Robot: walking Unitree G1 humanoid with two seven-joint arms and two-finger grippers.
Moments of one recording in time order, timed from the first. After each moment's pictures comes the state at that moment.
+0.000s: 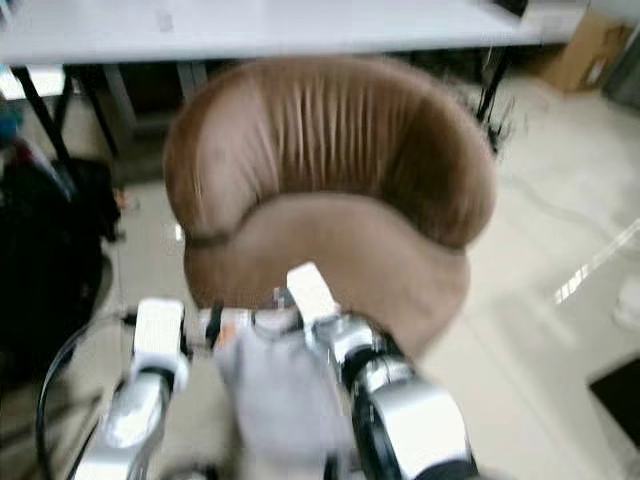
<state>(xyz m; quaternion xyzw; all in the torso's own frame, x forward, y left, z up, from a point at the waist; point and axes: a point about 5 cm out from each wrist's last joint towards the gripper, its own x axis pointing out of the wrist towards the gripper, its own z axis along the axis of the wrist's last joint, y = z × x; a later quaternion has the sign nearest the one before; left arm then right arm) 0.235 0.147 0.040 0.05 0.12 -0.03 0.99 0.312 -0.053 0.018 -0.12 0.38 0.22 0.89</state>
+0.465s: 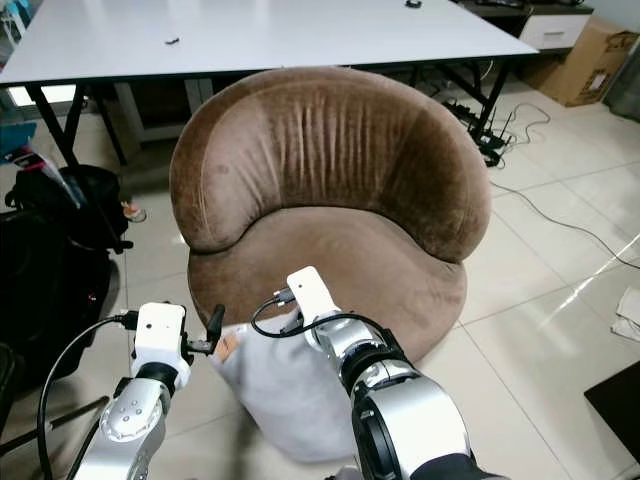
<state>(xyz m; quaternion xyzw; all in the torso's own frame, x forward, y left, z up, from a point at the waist) 0.234 0.146 0.040 0.05 0.12 -0.03 0.99 0.313 -0.053 0.018 -0.13 0.38 0.22 0.89</state>
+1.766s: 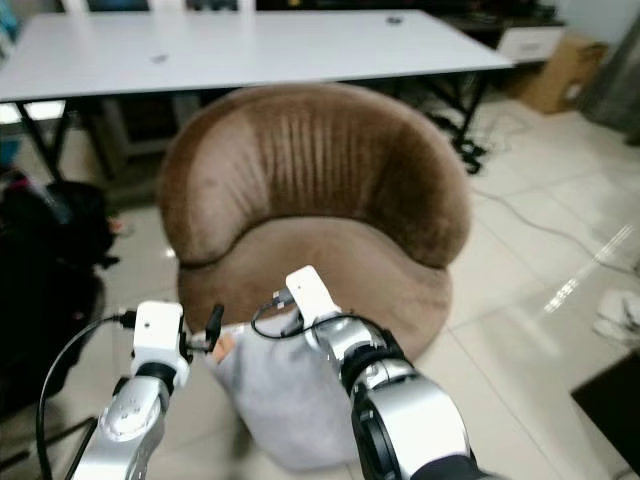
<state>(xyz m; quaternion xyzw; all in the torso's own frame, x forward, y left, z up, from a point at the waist) 0.236 0.148 0.040 0.04 0.12 -0.03 0.99 0.314 -0.056 0.018 -0.15 0.37 0.22 0.89</state>
